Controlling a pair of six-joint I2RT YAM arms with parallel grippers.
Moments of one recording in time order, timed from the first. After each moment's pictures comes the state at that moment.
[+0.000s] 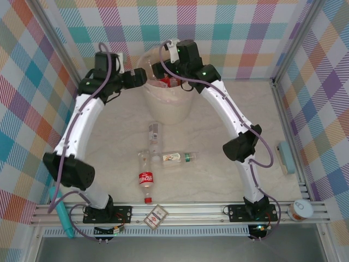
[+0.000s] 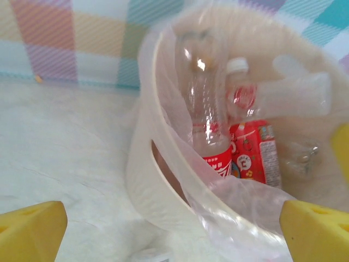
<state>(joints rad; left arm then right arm) -0.20 1.59 1.84 -0.80 0.07 -0.31 0.62 2.23 2.62 -0.77 0.00 0.07</state>
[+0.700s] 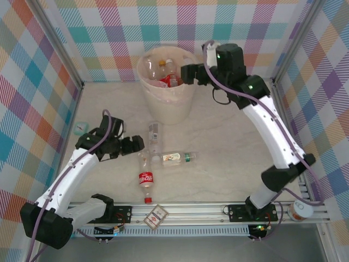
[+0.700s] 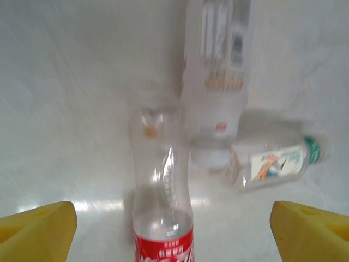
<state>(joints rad) -0.33 1.05 0.92 -0.97 0.18 -0.57 0.57 1.59 1.99 -0.81 0.02 0.26</state>
